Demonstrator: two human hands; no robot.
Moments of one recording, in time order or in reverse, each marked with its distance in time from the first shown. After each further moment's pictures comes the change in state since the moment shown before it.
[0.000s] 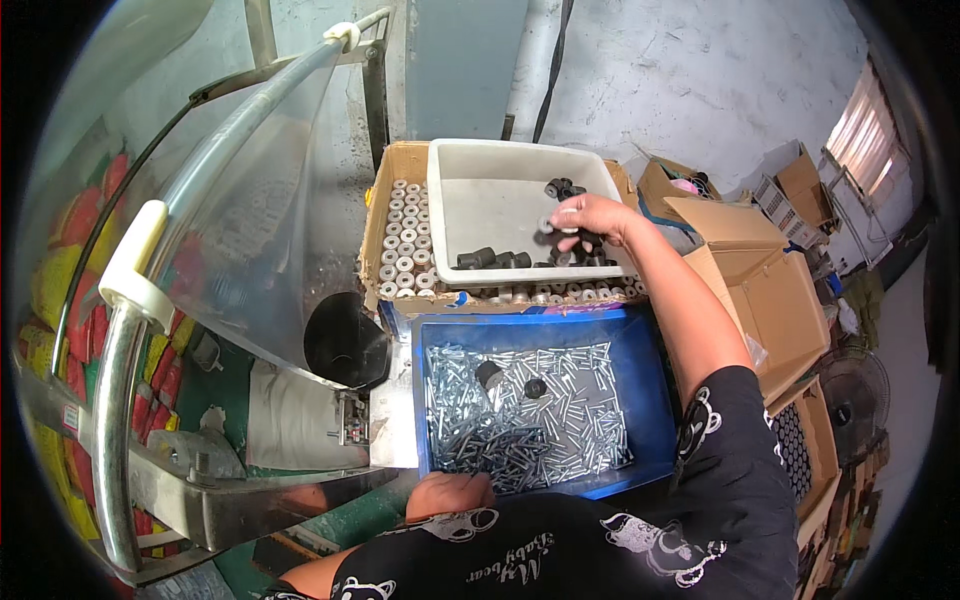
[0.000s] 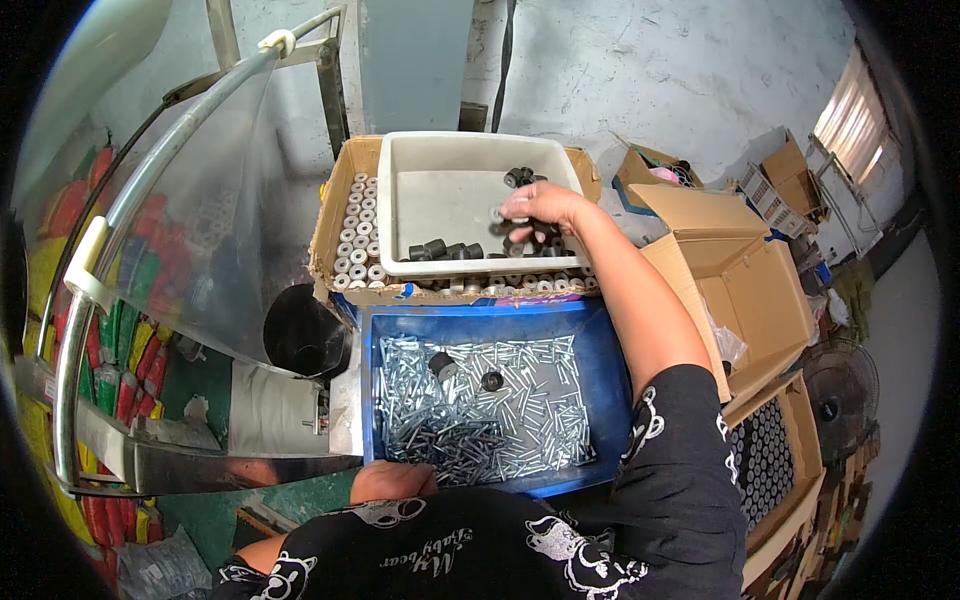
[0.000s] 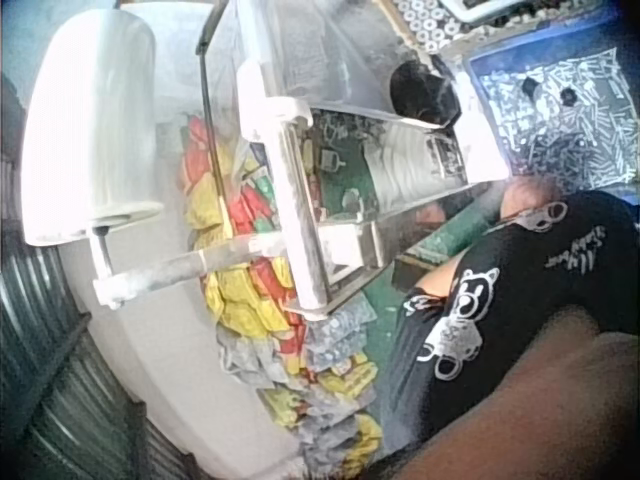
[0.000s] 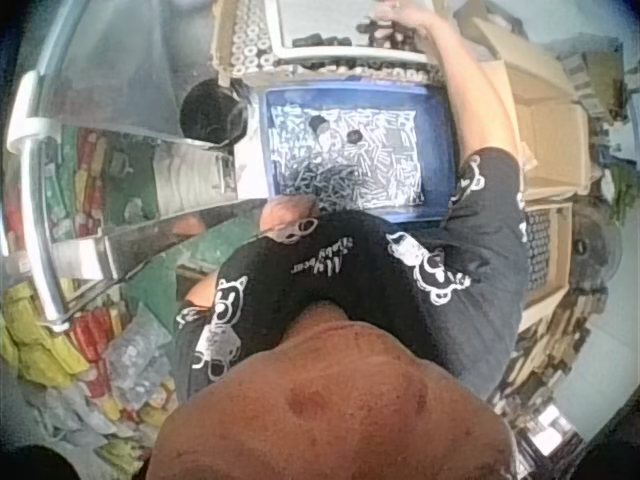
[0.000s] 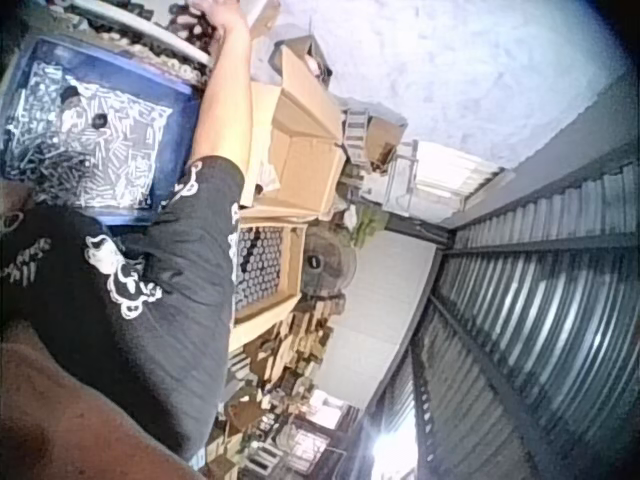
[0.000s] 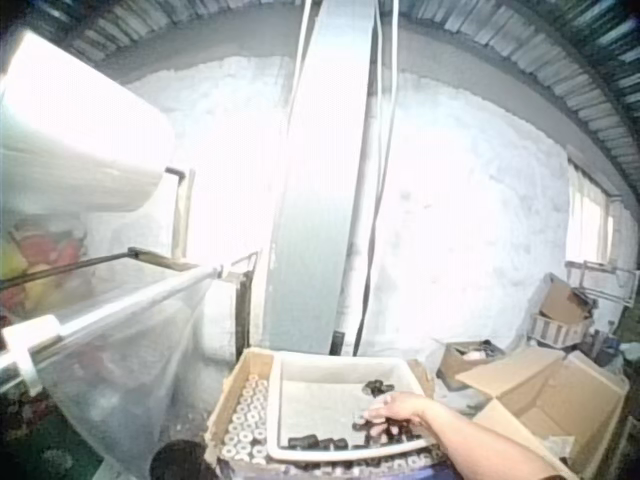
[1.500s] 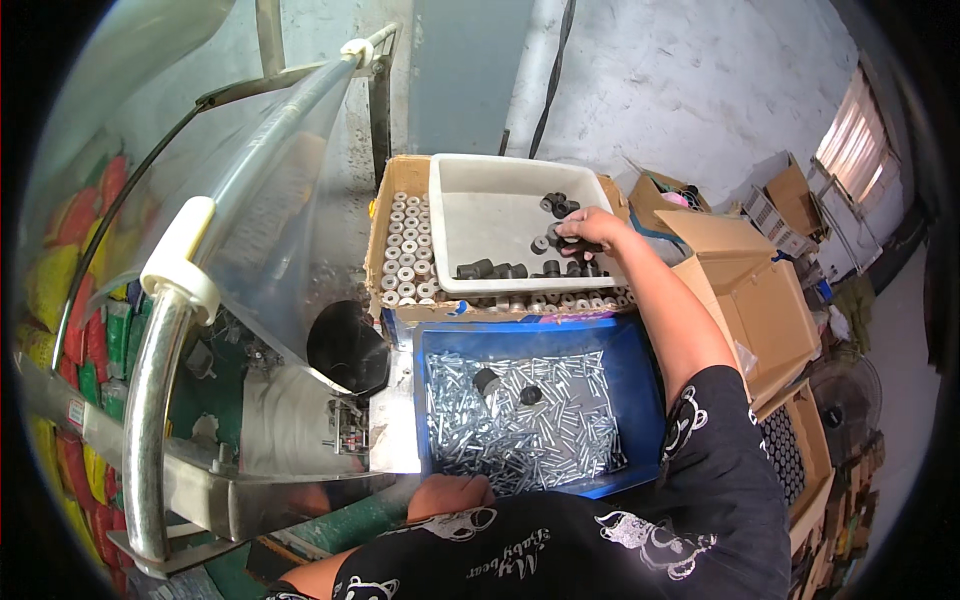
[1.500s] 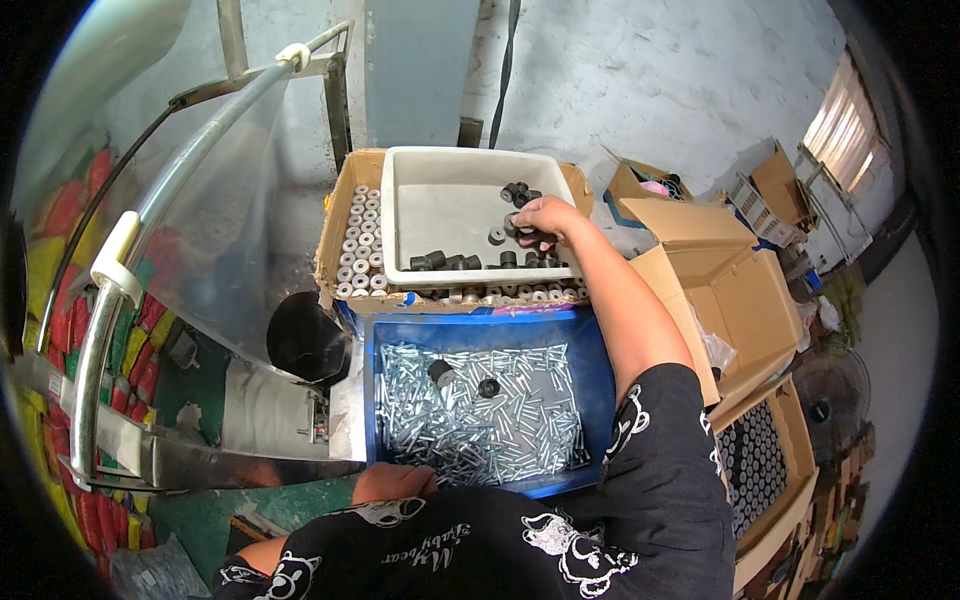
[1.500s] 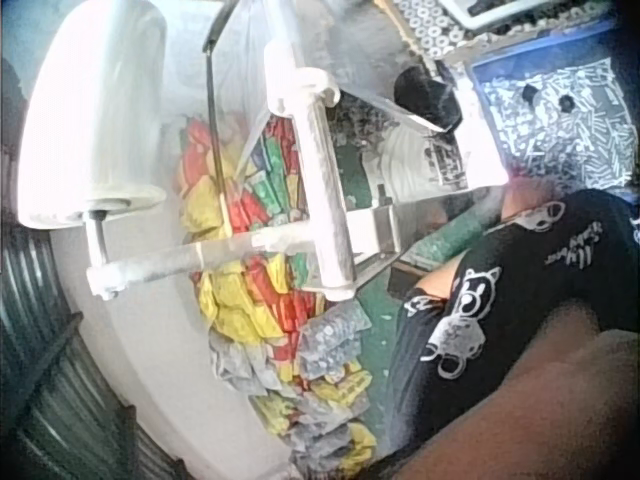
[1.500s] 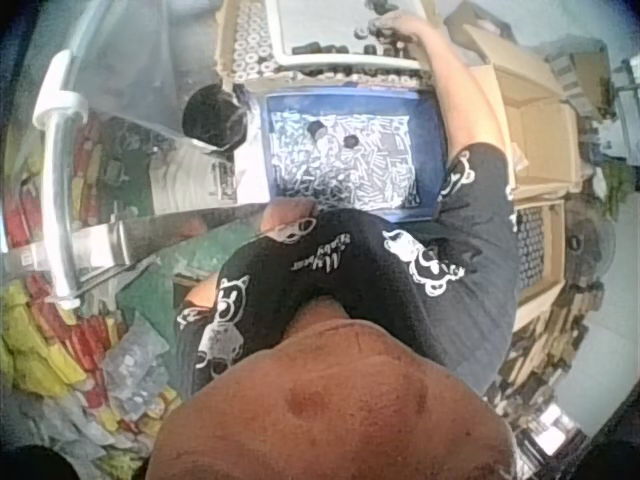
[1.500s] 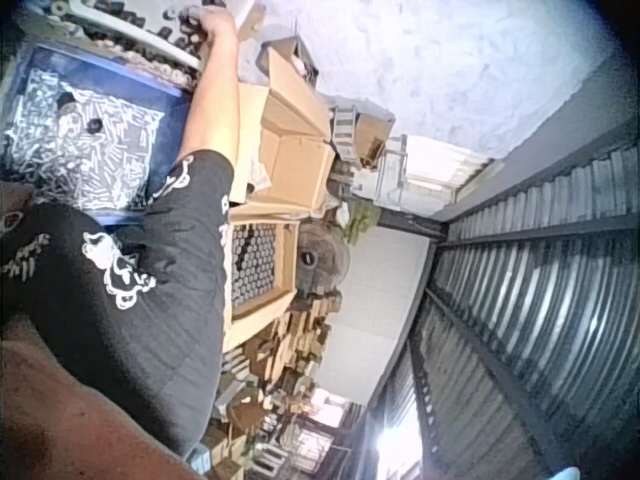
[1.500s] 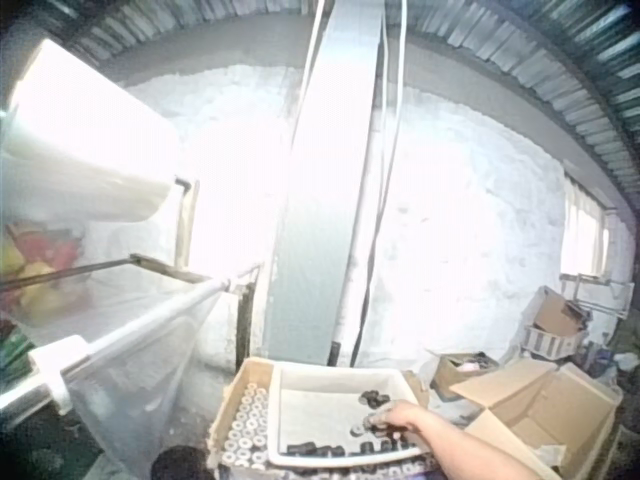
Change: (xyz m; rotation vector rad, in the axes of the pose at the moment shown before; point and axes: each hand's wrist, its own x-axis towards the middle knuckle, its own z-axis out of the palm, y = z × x) left_hand -0.005 -0.010 -0.004 0.071 -0.214 -0.006; right_hand 0.009 0.012 -0.011 -0.076 0.216 0.078
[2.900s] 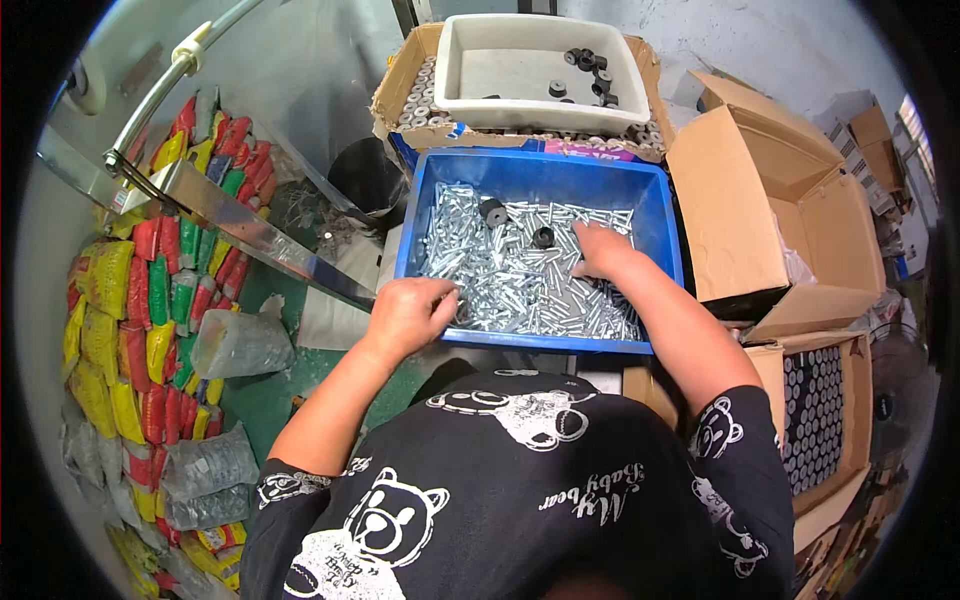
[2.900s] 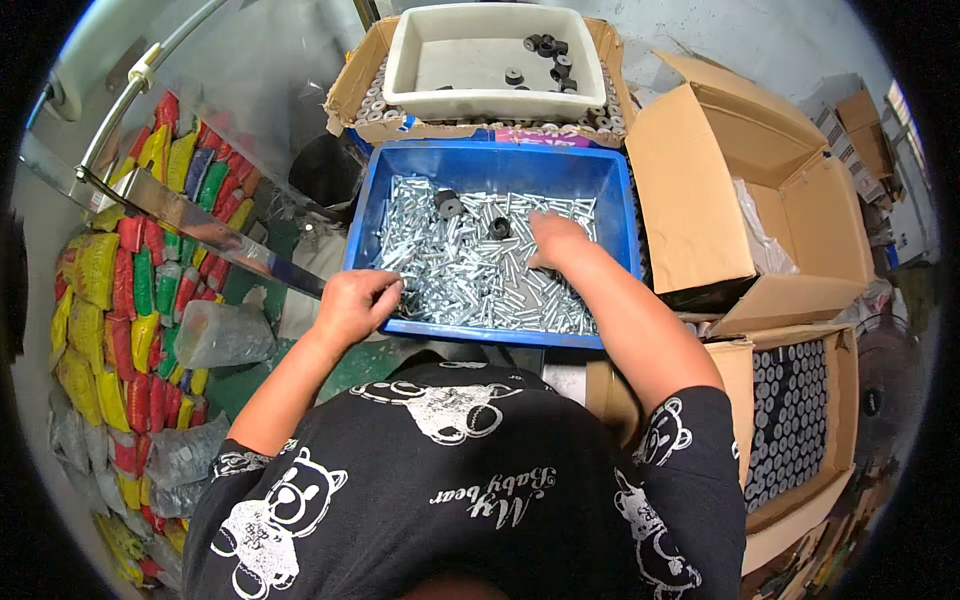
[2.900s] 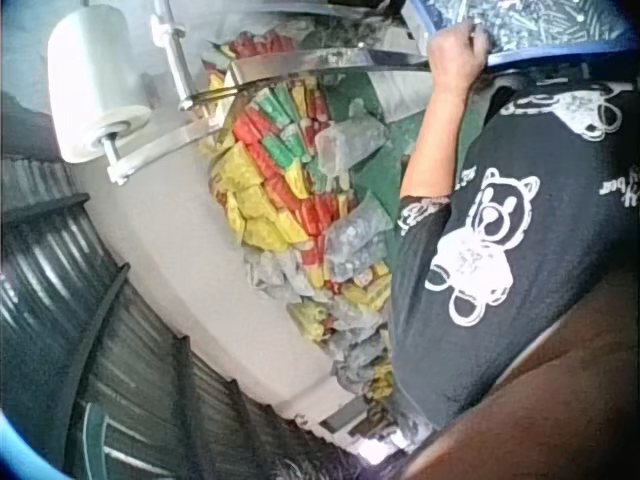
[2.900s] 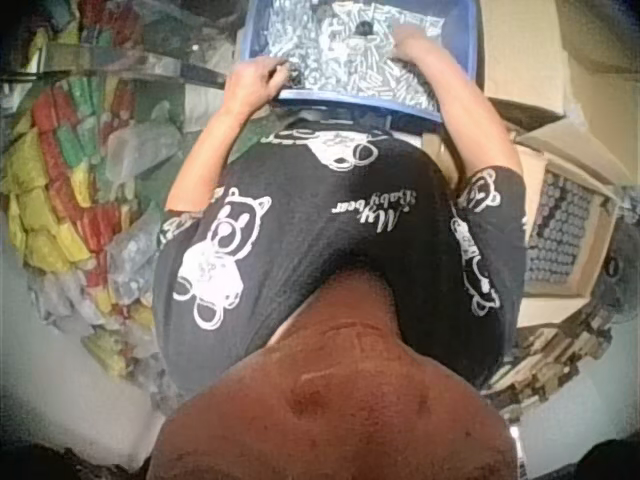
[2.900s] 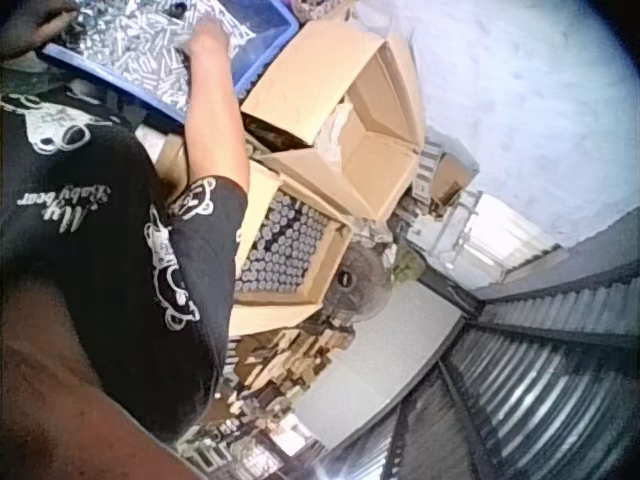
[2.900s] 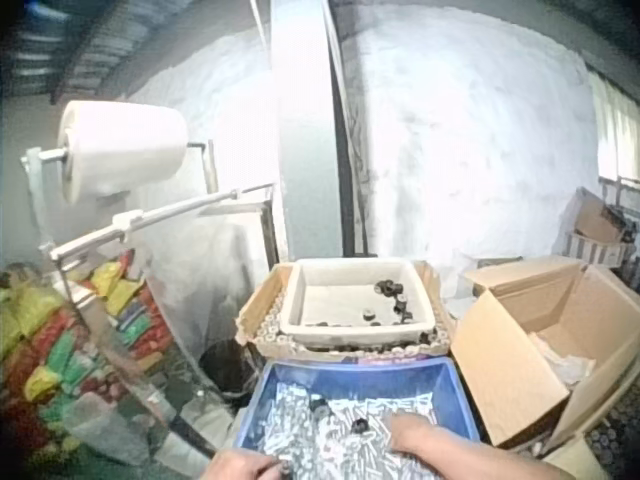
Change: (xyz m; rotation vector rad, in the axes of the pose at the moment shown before) left_hand 0.004 0.024 0.025 0.255 0.367 -0.149; right_hand -0.162 0.173 0.143 -1.036 -0.138 -0.193
